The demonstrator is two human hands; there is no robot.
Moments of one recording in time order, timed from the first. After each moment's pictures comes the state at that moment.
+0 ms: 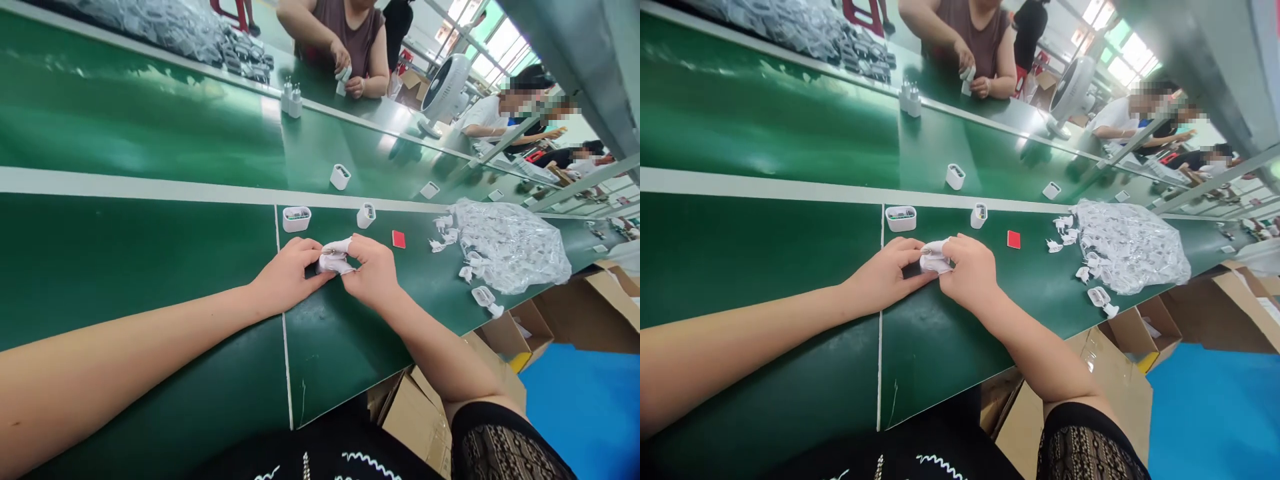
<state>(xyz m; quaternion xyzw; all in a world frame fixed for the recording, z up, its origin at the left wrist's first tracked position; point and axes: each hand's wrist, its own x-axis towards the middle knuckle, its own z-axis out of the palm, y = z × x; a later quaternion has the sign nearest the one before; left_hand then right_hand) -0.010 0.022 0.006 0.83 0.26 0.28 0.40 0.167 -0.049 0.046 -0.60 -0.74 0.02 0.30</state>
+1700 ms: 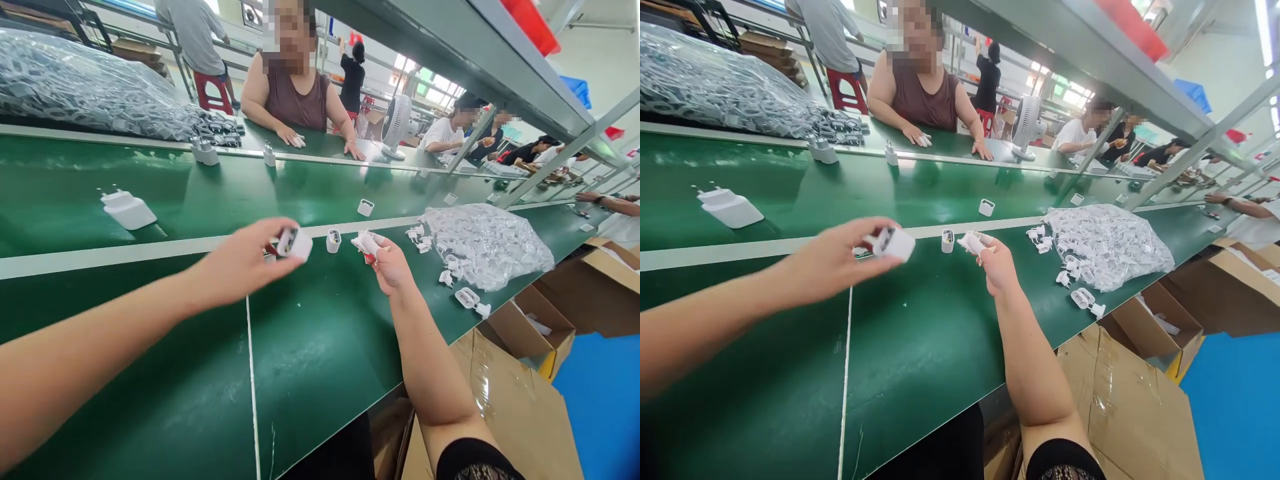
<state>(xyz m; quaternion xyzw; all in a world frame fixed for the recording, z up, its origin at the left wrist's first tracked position) -0.001 0.069 0.089 0.87 0.29 0.24 0.31 0.261 -0.039 0.059 -0.60 -0.30 0.36 0.65</state>
